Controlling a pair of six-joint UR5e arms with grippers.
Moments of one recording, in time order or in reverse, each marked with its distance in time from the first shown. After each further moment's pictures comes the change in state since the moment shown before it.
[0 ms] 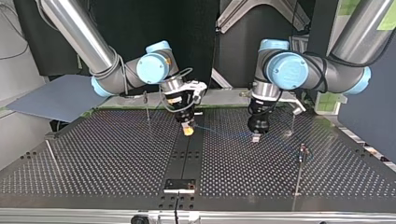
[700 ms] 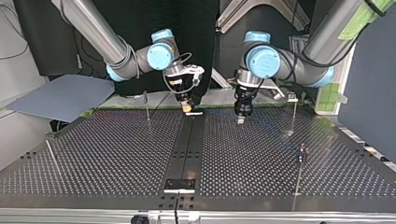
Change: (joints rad) left arm -0.086 -0.093 -0.100 0.105 -0.067 -0.008; right arm 0.004 0.069 0.186 -0.112 0.053 -0.012
